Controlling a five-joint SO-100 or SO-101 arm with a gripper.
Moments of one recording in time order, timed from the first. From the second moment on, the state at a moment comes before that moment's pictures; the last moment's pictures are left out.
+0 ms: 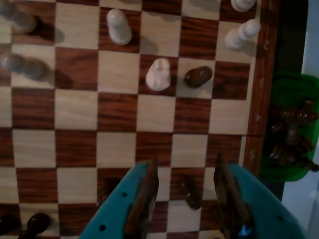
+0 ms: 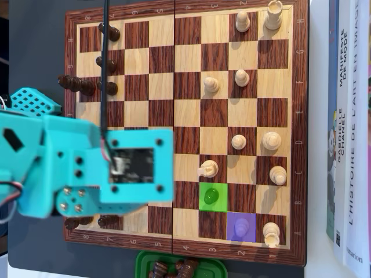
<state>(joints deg) 11.5 121.5 116.0 63.8 74.2</state>
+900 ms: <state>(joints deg) 14.9 88.6 93.2 63.9 66.0</state>
